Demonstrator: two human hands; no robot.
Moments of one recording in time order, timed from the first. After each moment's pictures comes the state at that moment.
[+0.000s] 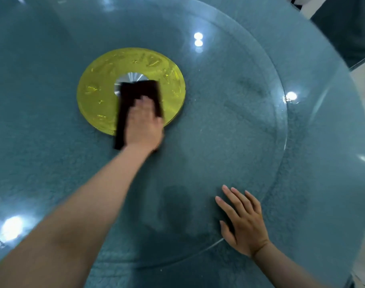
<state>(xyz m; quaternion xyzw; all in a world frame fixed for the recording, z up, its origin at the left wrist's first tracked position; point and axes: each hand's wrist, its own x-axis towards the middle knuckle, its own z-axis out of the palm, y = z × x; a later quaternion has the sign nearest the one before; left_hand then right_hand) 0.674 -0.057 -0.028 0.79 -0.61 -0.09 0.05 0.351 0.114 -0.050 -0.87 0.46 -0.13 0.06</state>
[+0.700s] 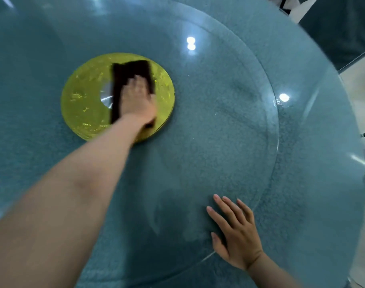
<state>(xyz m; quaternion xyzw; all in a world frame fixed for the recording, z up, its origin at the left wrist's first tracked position) 0.682 -0.157 -0.020 0.79 -0.61 -0.09 0.04 0.351 0.113 -0.052 -0.88 0.46 -0.14 0.07</state>
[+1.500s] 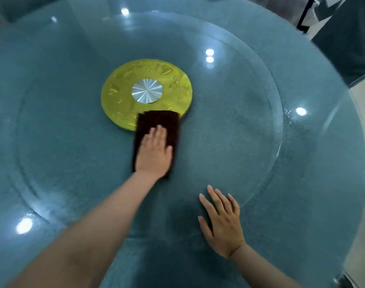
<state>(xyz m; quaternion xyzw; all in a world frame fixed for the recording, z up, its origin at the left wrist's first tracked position) 0.649 0.045 -0.030 0.76 -0.64 -0.08 0.06 0.387 0.158 -0.042 -0.85 0.50 -0.09 0.14</state>
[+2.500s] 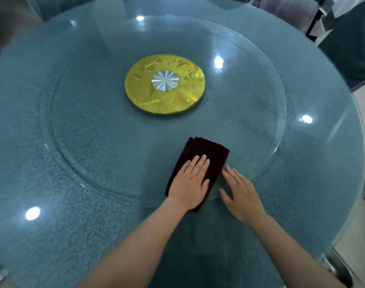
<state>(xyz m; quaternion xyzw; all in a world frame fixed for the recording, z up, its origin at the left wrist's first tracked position) 0.555 0.186 -0.027 0.65 -0.75 -0.07 0.06 0.361 0.162 -0.012 -0.84 0.51 -0.03 0.18</state>
